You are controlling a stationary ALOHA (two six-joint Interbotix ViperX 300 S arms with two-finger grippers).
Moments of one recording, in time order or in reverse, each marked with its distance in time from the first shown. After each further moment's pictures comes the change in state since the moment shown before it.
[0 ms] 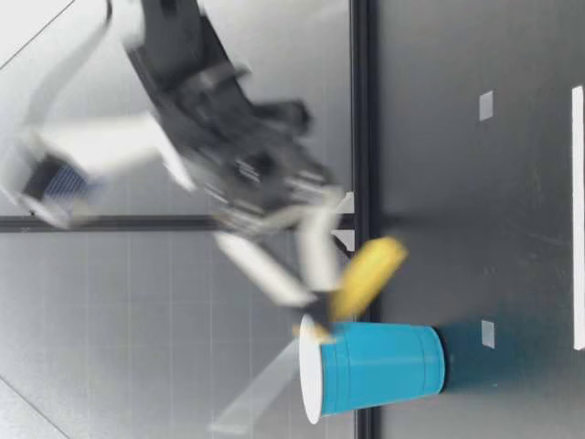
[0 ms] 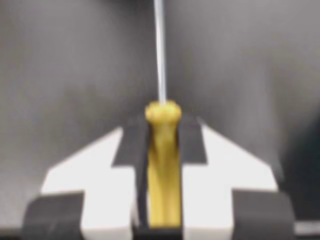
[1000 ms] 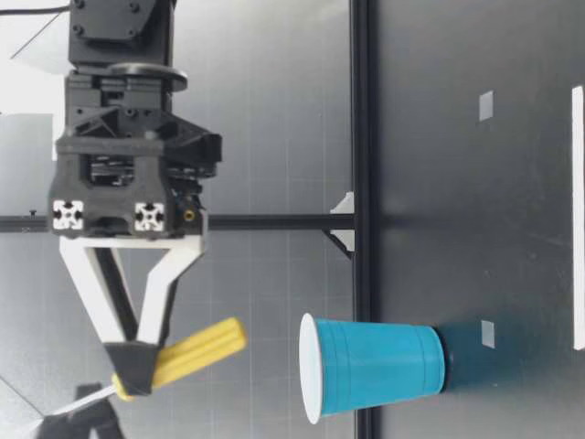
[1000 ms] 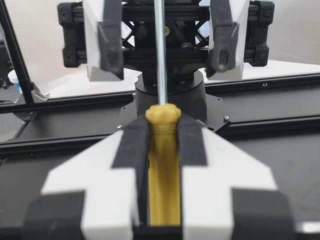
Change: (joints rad) left arm 0.002 0.365 -0.146 0.028 -0.351 -0.106; right arm 0.044 0.029 -0.044 -0.003 -0.328 -0.023
